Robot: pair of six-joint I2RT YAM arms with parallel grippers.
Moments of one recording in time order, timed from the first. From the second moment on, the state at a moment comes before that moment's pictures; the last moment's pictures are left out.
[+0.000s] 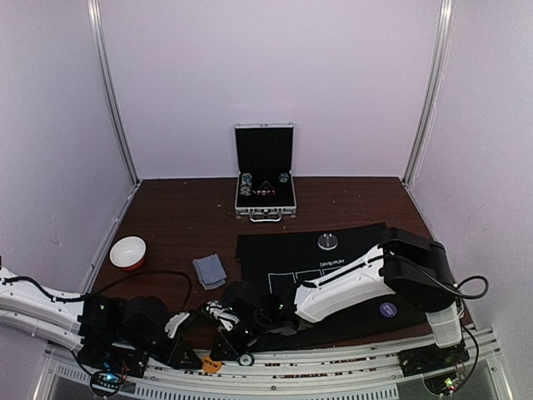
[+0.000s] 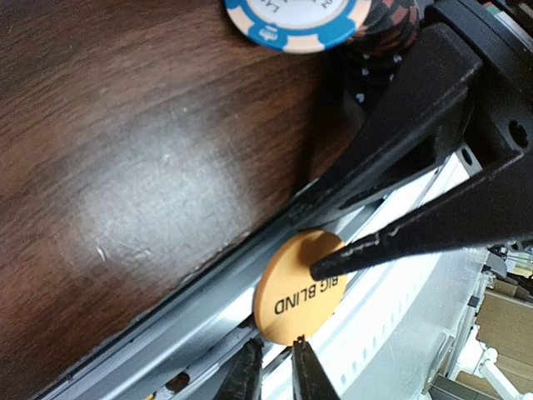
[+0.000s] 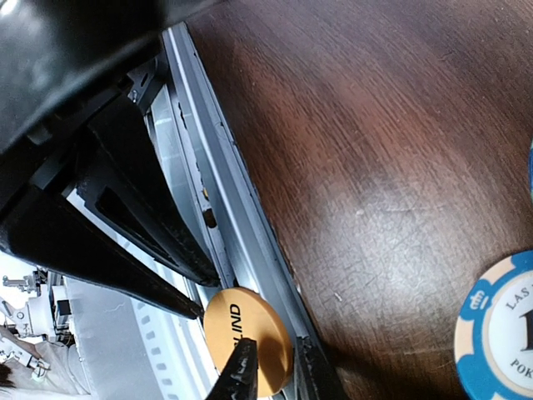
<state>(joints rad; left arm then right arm) -1.29 0.86 0.17 -0.19 0.28 -1.05 1.34 2.16 1.31 0.05 -0.46 0.65</state>
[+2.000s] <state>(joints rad) -1.31 0.75 0.33 -0.44 0.10 -1.00 1.35 2.02 1.29 -0.09 -0.44 0.65</state>
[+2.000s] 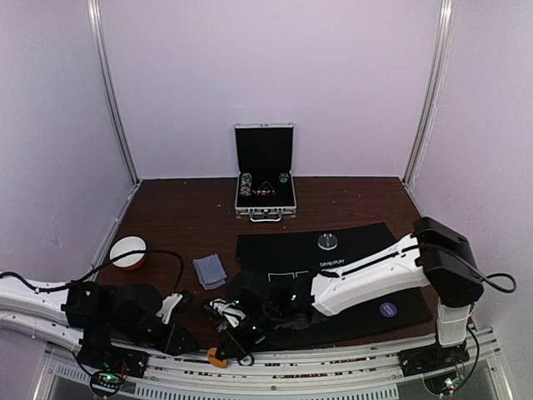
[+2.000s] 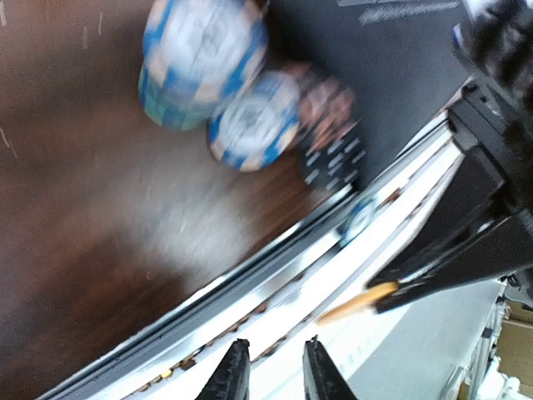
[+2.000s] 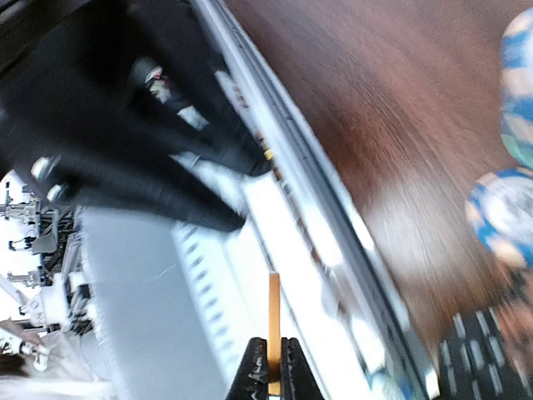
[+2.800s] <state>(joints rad) -0.74 1.18 0.86 -0.64 0.00 -0.44 0.96 1.85 0.97 -0.09 -0.65 0.69</state>
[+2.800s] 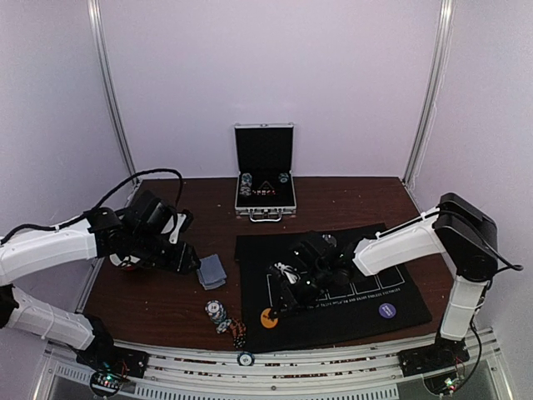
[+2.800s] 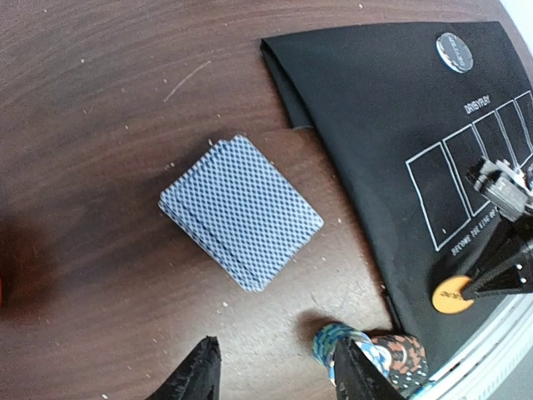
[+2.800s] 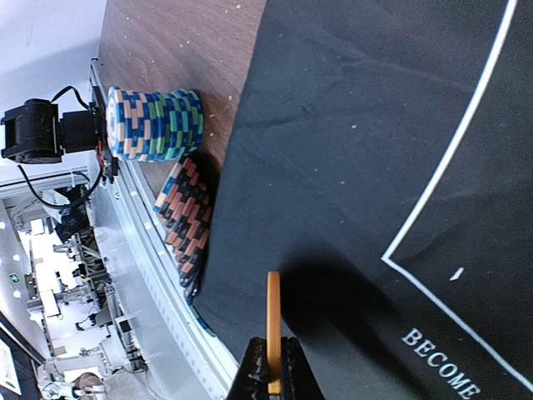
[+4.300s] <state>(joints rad) -0.80 0.97 0.88 -0.83 -0.08 -0.51 1.25 1.57 1.24 -0.43 -0.14 0.10</state>
